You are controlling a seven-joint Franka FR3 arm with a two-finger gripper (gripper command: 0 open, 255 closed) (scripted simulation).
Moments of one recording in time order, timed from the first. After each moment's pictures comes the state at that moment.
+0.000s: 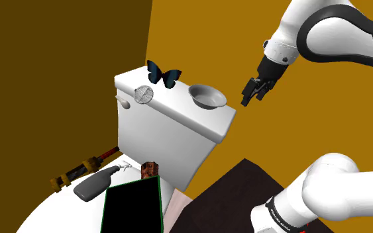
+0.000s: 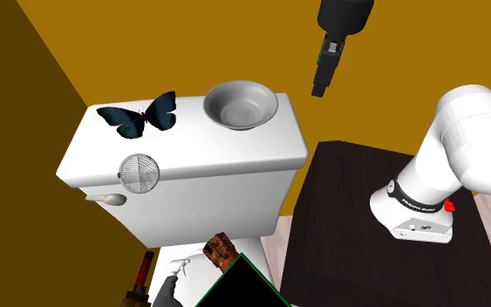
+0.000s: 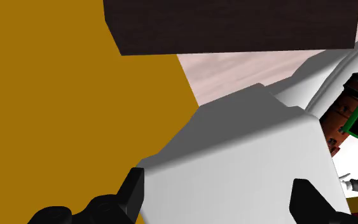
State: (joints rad) arm -0.02 -0.78 0.06 -2.45 -0.05 1.69 0.10
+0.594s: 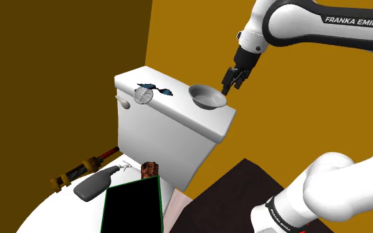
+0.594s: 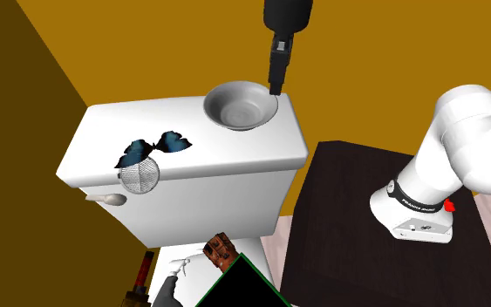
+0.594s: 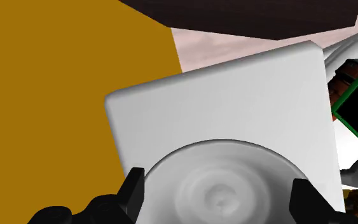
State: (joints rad) arm 0.01 -0.49 0.04 -2.26 -0.05 1.78 -0.02
